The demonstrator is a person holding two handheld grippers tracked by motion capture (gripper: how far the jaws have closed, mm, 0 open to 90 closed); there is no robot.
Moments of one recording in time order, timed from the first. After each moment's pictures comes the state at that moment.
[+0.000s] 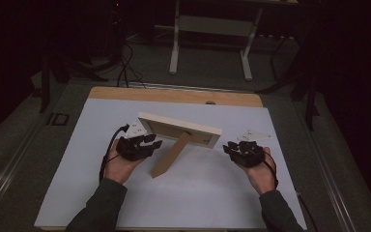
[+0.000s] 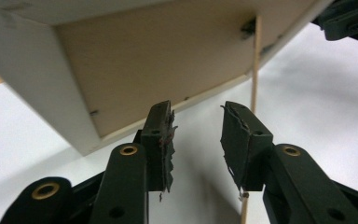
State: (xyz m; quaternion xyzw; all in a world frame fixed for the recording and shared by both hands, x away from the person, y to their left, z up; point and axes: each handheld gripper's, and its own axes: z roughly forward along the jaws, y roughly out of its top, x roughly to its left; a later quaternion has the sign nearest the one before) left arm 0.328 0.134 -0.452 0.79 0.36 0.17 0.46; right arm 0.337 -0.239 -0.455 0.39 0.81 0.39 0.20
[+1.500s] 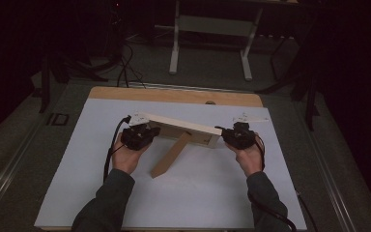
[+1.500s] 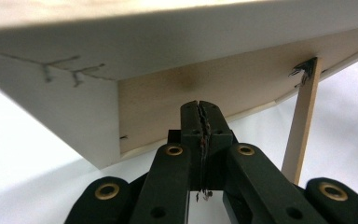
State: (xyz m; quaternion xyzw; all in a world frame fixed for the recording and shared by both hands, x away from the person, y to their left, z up) left arm 0.356 0.124 -0.450 0.77 0.42 0.17 0.45; right arm 0.381 -0.218 -0.440 0.40 0.77 0.47 0.15
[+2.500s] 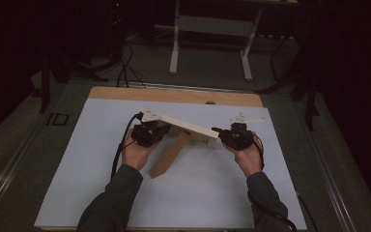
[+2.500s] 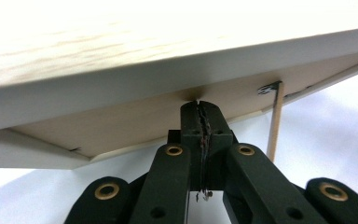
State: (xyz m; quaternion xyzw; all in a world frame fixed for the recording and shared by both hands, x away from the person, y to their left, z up) left arm 0.366 0.096 -0.441 0.78 0.40 0.17 0.45; right arm 0.377 -0.211 -0.436 0.38 0.79 0.47 0.14
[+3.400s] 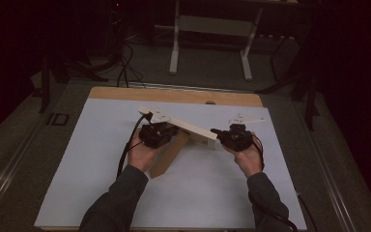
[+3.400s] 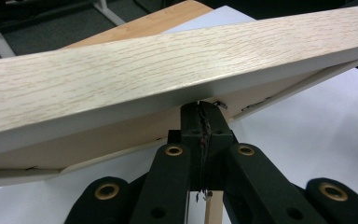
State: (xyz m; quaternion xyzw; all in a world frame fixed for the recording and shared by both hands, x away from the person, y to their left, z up) left arm 0.356 0.074 -0.427 0.80 0.37 0.16 0.45; right arm 0.374 -0.209 -0.435 0.36 0.80 0.47 0.13
